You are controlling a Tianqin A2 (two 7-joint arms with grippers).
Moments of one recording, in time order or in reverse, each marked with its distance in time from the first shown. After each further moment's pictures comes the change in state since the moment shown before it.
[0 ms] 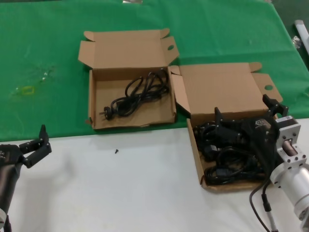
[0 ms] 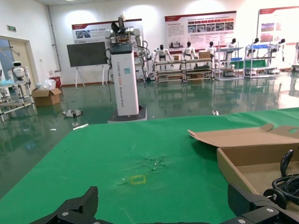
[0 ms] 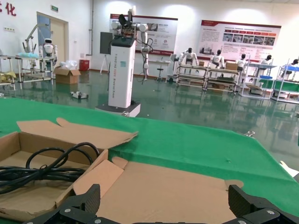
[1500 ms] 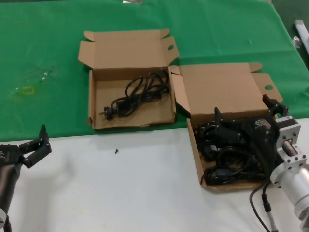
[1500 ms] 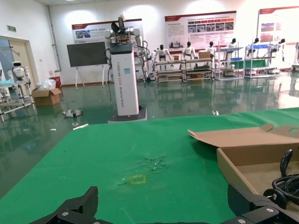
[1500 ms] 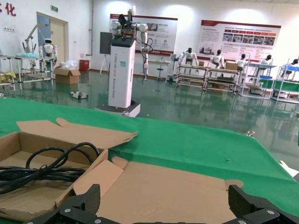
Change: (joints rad) left arm 0.000 0.000 0.000 0.000 0.000 0.000 0.000; right arm -0.002 0.000 0.001 0.002 0.000 0.001 0.002
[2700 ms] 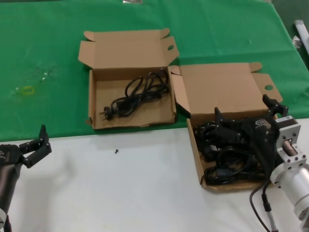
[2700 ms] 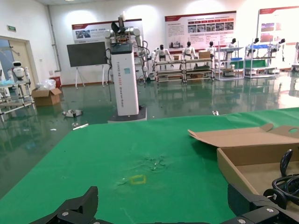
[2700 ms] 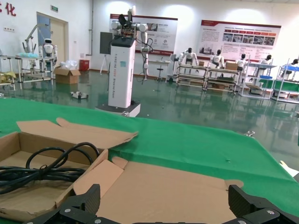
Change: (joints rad) left arm 0.000 0.000 0.000 0.000 0.000 0.000 0.000; right arm 0.000 0.000 0.000 0.000 0.000 0.000 0.000
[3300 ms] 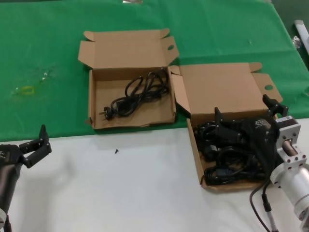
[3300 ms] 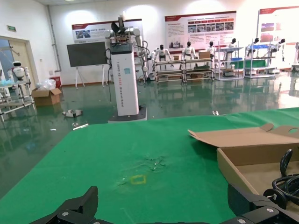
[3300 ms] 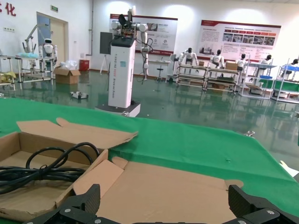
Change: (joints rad) left arm 0.000 0.000 0.000 0.000 0.000 0.000 0.000; right arm 0.000 0.000 0.000 0.000 0.000 0.000 0.000
